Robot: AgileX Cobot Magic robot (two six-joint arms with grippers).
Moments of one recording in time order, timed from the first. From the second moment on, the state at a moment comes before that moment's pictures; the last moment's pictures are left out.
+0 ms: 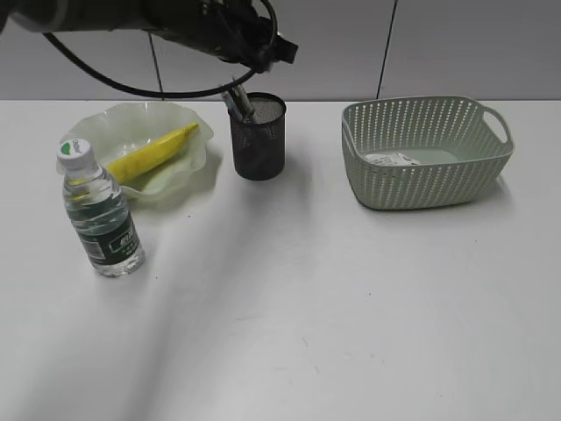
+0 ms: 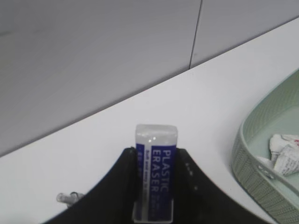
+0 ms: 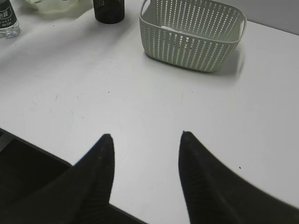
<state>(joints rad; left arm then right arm) -0.52 2.11 -1.71 -0.20 0.23 0.22 0.57 -0.01 -0.51 -0.10 1.04 0.04</state>
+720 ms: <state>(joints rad) -0.48 2.20 -1.71 -0.29 0.21 0.22 0.57 -0.01 -0.51 -0.10 1.04 0.04</state>
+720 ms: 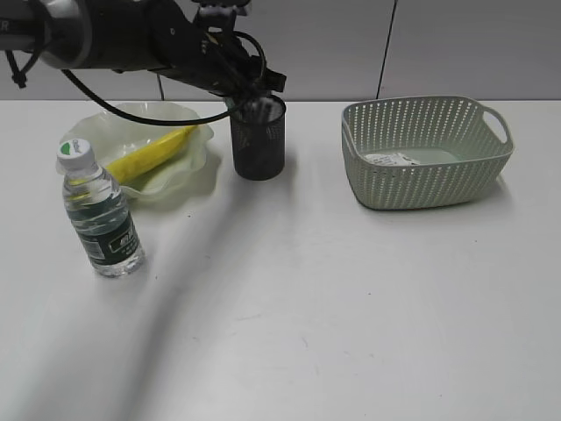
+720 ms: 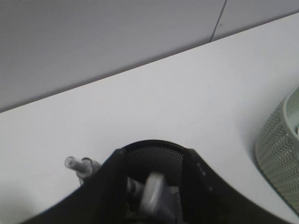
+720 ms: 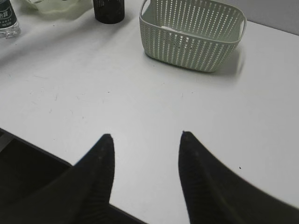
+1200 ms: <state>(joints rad) -0.48 2.02 -1.71 -0.26 0.40 0.22 0.57 -0.01 -0.51 -0.10 1.04 0.04</state>
